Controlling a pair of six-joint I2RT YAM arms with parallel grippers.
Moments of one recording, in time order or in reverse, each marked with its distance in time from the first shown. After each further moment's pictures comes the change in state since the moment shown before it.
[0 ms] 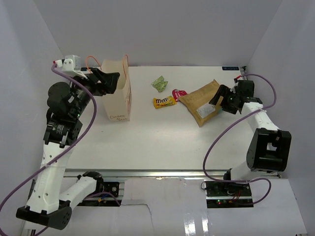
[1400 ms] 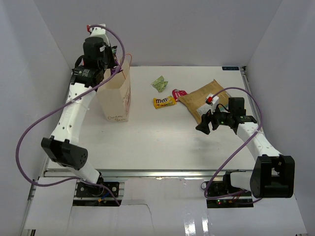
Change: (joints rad) left arm -0.037 0.604 0.535 -0.265 -0.299 0.168; right arm 0.117 -0.287 -0.310 -0.003 -0.495 -0.824
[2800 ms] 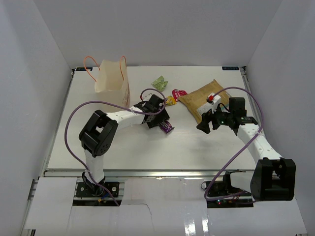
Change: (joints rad) left arm -0.426 0.331 -0.641 0.286 0.086 -0.832; right arm 0.010 -0.030 -0.006 0.006 0.080 0.076
